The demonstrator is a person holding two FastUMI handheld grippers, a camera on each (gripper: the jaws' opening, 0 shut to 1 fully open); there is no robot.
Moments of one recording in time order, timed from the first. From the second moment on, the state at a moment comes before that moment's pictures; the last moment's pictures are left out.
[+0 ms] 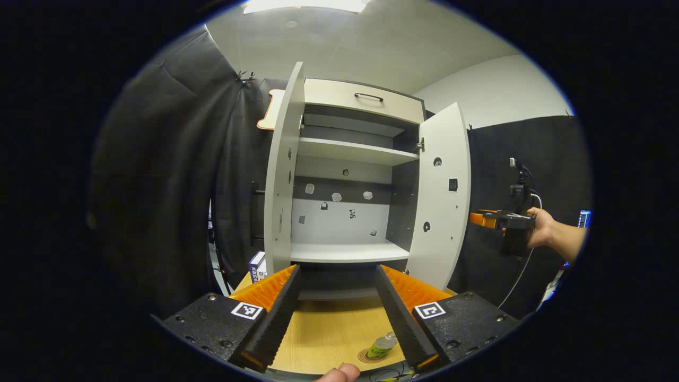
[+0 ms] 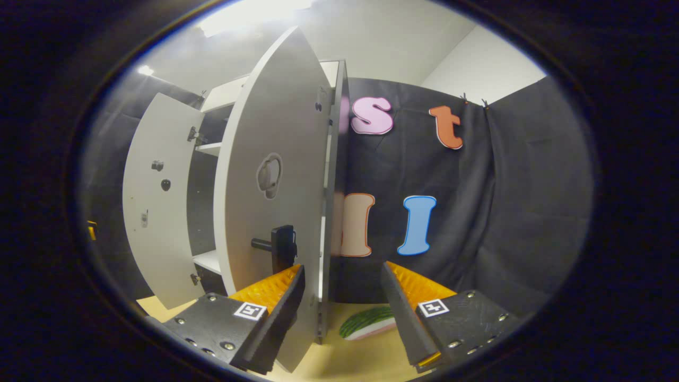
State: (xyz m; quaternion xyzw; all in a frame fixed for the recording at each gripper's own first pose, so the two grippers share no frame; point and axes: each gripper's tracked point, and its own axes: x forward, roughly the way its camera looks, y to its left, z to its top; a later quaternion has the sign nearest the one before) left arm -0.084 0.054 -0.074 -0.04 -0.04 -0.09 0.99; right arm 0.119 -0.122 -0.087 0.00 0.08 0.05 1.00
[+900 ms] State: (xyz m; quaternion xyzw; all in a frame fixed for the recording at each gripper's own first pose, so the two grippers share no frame) left arm -0.064 0.068 -0.056 -0.02 -0.04 -0.08 1.00; right arm 0.138 -0.071 -0.088 0.00 0.09 0.02 1.00
